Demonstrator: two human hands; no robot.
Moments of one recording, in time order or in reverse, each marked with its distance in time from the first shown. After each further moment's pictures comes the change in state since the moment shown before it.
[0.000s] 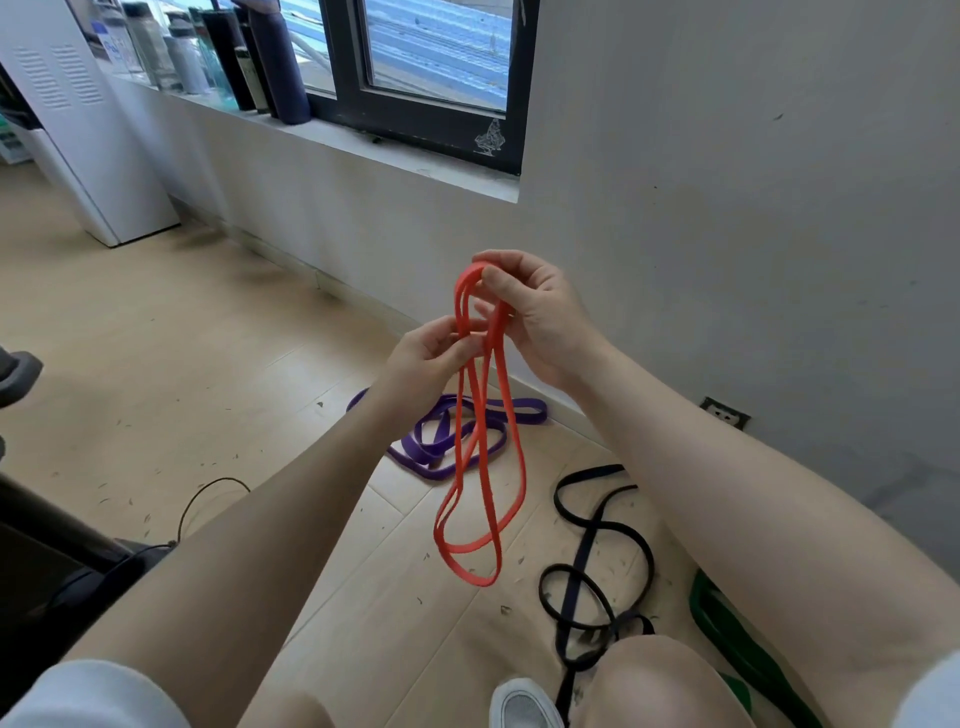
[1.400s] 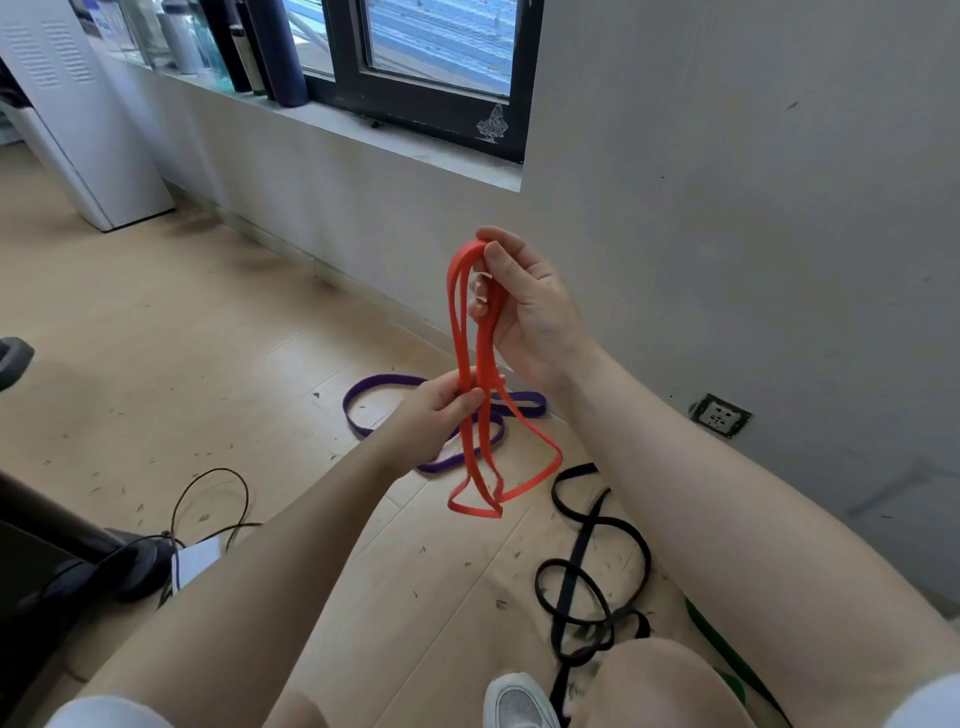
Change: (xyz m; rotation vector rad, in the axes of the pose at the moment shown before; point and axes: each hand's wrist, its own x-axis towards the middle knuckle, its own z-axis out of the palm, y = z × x) left_hand -0.023 -0.026 0.013 0.108 -0.149 -0.195; right_hand 0.000 0.005 0.012 0.350 -0.023 0.020
